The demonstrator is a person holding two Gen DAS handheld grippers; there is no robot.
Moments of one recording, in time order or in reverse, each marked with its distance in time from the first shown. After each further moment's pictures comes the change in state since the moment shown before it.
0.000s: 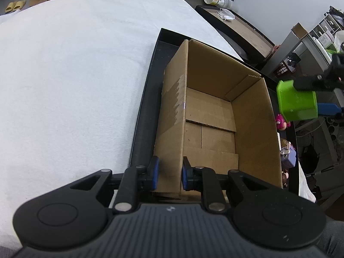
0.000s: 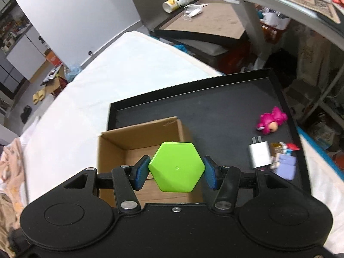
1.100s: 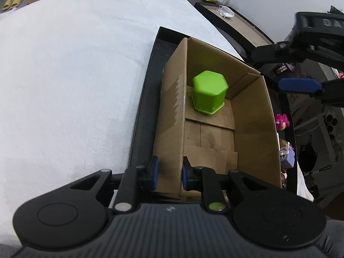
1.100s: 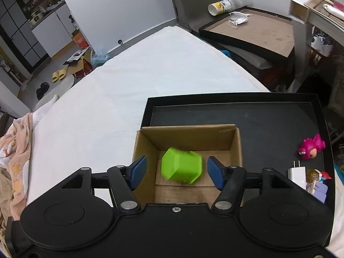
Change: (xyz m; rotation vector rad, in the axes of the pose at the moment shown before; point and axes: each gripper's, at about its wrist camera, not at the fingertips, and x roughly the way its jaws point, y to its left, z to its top) left arm 0.004 -0.001 0.008 0.002 0.029 -0.010; right arm 0.024 0.061 0.002 -0.177 -0.014 0.065
